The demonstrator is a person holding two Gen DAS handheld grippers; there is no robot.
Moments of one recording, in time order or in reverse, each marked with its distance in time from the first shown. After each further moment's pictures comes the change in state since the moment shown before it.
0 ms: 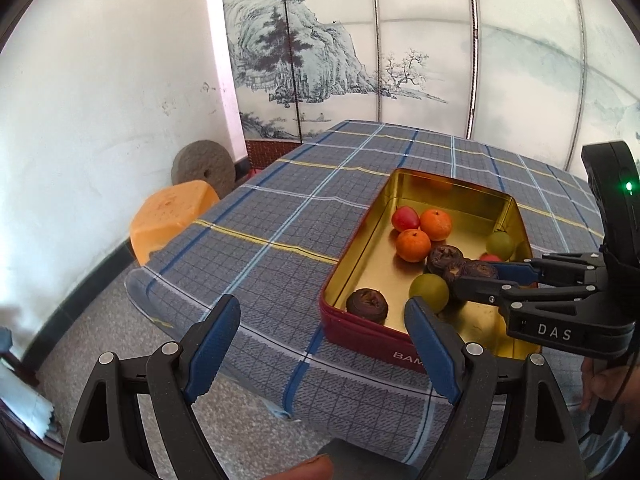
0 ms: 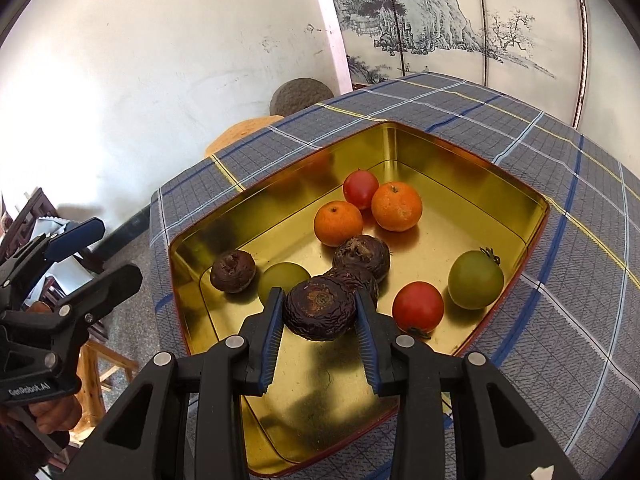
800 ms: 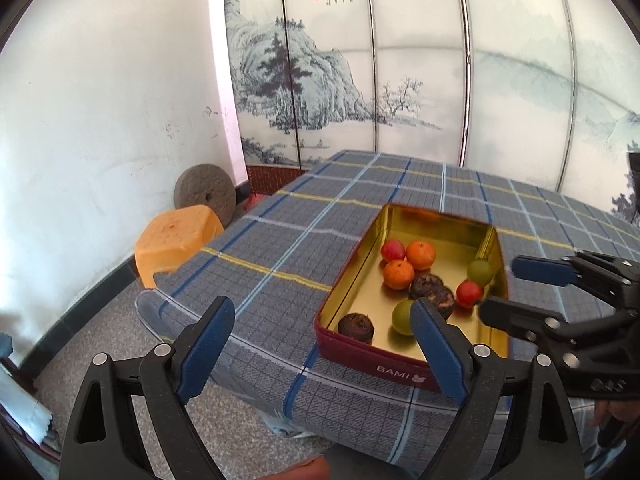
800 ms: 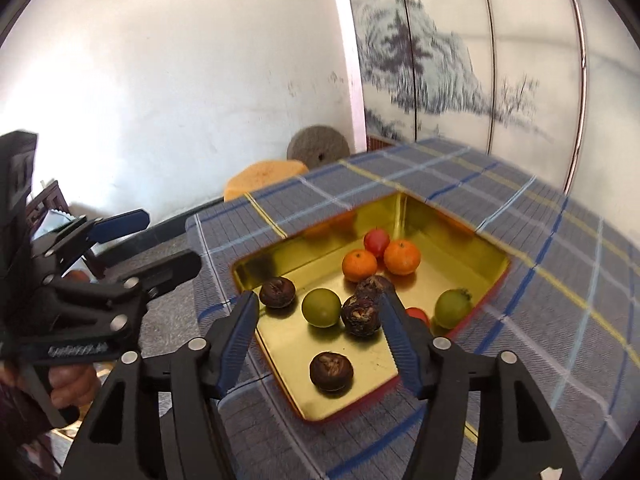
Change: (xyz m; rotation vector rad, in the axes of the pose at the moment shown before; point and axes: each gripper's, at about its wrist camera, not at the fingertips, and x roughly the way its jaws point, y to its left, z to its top) left arm -0.043 -0.002 0.011 -0.014 -0.097 -0.013; right arm -0.077 0.034 -0.009 -0.123 -0.195 -0.018
